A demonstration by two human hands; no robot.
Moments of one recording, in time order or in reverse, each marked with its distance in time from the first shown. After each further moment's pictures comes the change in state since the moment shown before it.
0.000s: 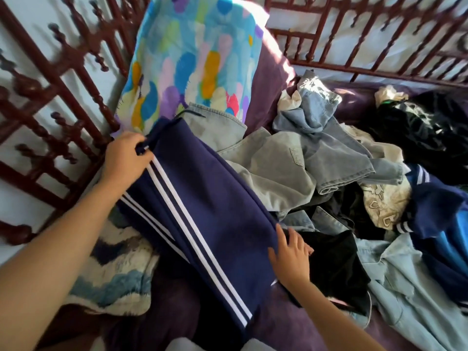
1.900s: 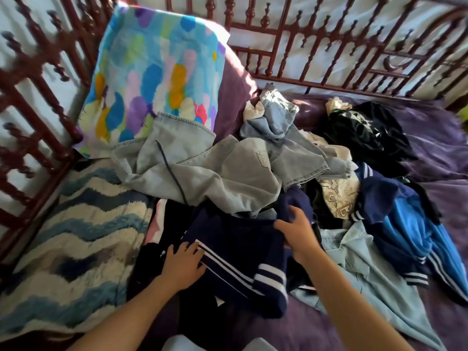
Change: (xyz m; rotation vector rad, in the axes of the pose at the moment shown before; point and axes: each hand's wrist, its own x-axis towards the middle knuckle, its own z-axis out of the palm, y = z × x) left_hand -0.192 0.048 0.132 0.400 -0.938 0.273; right_hand -0.001 0.011 -0.095 1.163 0.063 0.406
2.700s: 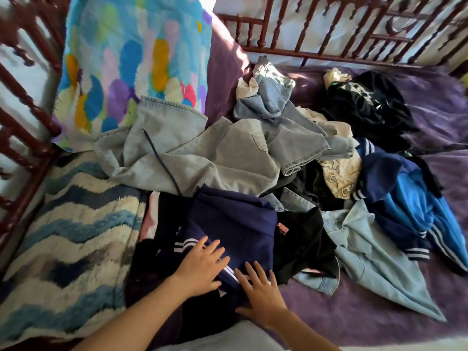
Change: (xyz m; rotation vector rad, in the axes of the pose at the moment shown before) left_hand -0.006 0.026 -0.013 0.305 0.161 0.499; right_hand -0.050 0.152 0.039 -1.465 -0.456 -0.368
